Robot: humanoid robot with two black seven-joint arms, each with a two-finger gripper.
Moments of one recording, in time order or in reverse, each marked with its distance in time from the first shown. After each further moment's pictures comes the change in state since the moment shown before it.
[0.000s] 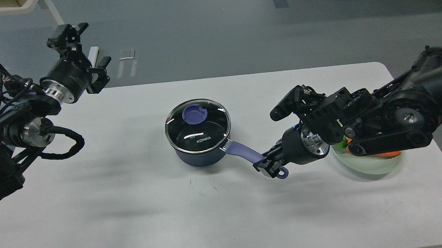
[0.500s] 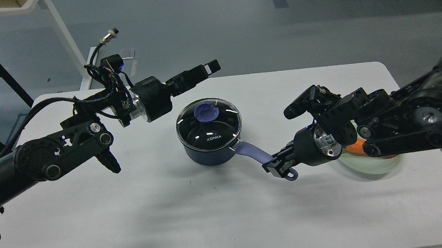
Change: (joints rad) left arm -0.026 -0.122 0.046 -0.286 1.156 0.109 0.001; right arm -0.008 -0.071 -0.001 0.040 0.000 0.013 -0.001
